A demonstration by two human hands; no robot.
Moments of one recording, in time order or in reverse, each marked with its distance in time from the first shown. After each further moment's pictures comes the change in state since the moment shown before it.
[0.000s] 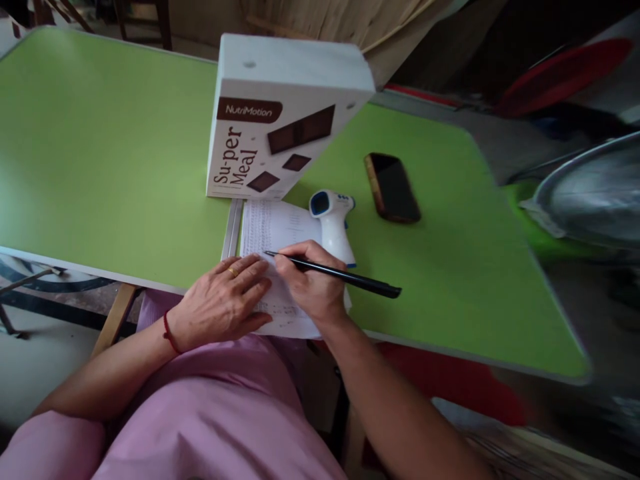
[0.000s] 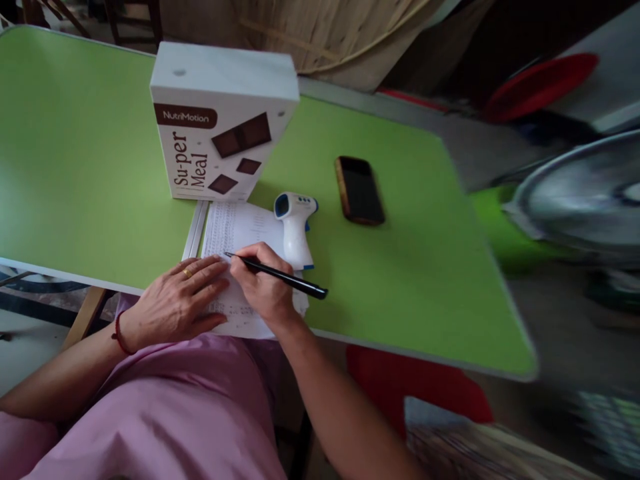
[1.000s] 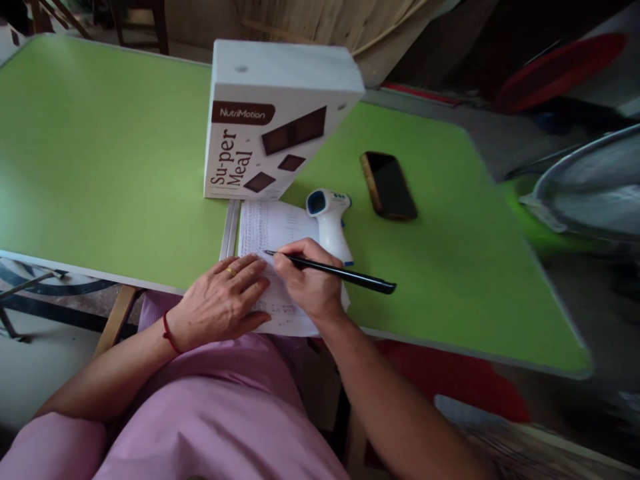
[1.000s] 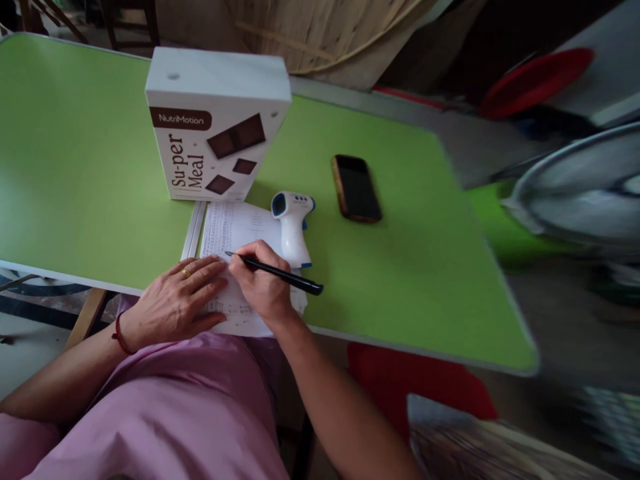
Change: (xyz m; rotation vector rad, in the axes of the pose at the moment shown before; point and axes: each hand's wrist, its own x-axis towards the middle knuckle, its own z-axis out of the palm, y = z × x) left_hand 0.000 -0.001 0.000 0.010 0.053 0.021; right_hand 0.004 -0.004 0.001 -0.012 -0.001 0.060
